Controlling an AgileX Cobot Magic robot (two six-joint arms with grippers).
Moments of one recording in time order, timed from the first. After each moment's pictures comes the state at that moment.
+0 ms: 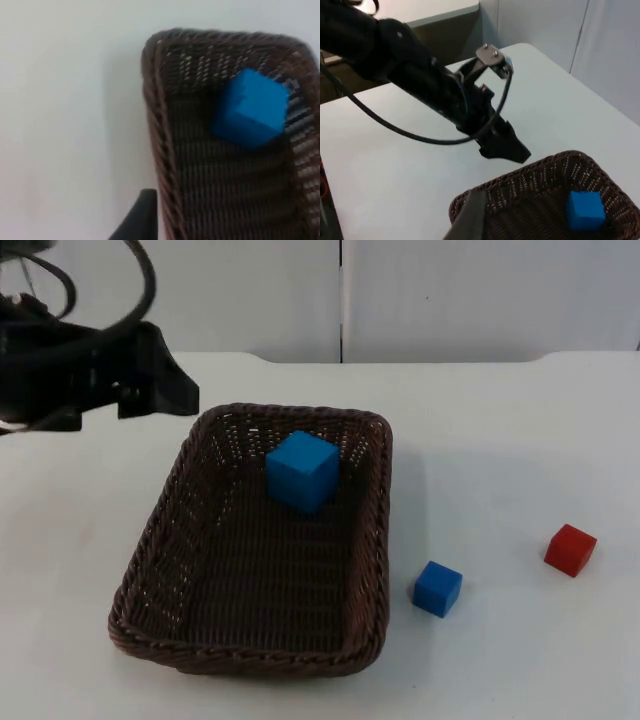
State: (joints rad) right arm 0.84 1.04 -1.18 0.24 0.68 -0.33; left arm -0.19 1.42 -0.68 -1.22 0.29 1.03
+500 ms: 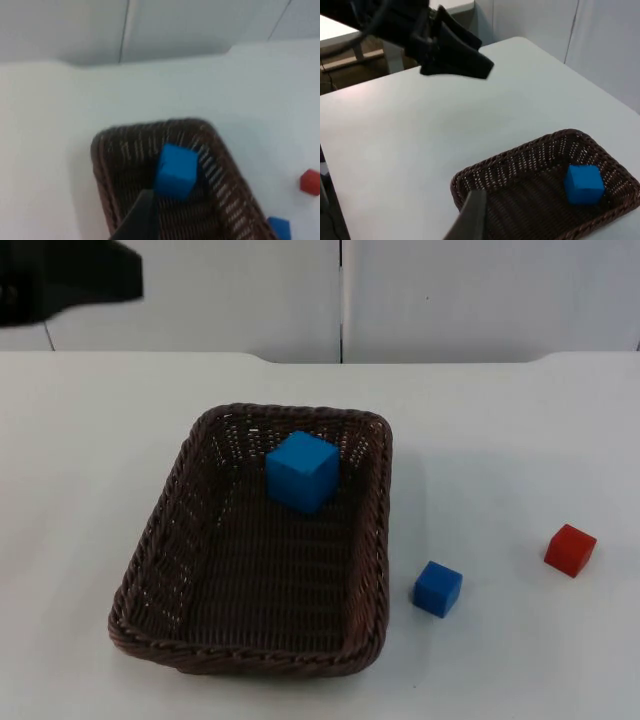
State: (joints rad) right arm 0.84 0.80 -0.87 0.24 0.56 -0.33; left arm -0.19 0.92 -0.60 -1.08 0.38 0.92
